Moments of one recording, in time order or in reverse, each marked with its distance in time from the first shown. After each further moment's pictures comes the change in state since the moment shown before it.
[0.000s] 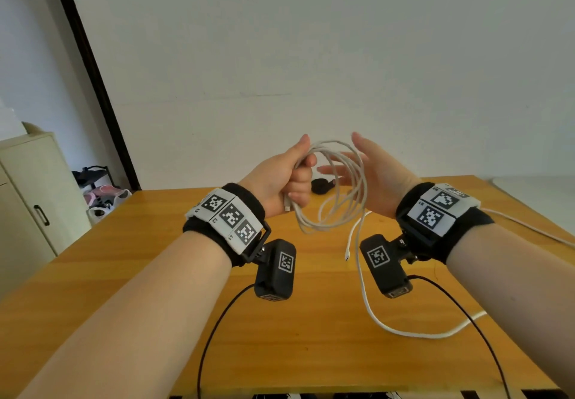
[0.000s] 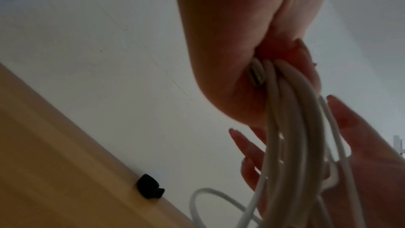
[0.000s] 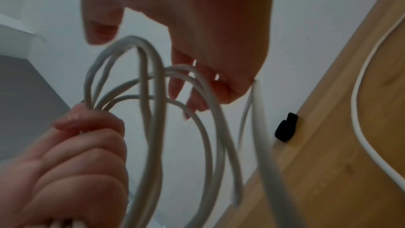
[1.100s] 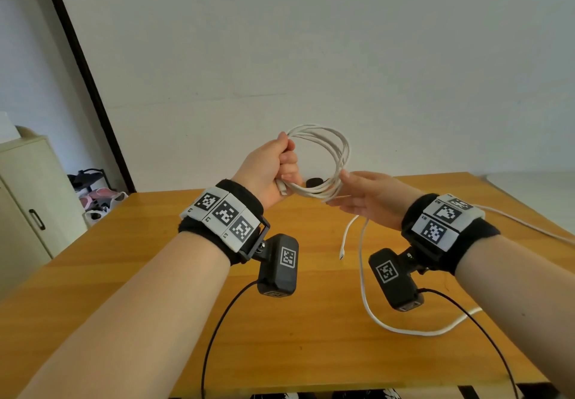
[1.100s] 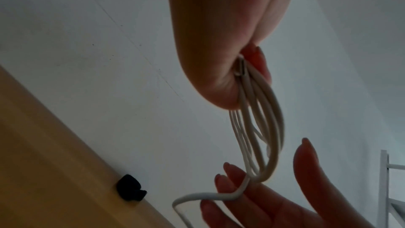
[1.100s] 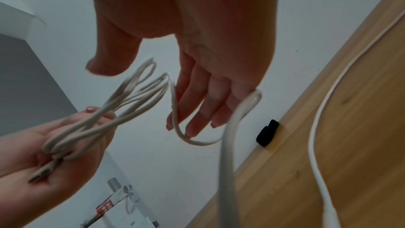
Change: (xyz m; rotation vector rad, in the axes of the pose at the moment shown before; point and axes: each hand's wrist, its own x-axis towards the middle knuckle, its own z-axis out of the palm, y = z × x) left_hand 0.006 0.006 0.002 -0.334 0.165 0.060; right_hand -0.017 0.017 -0.016 -0.217 0.003 0.071
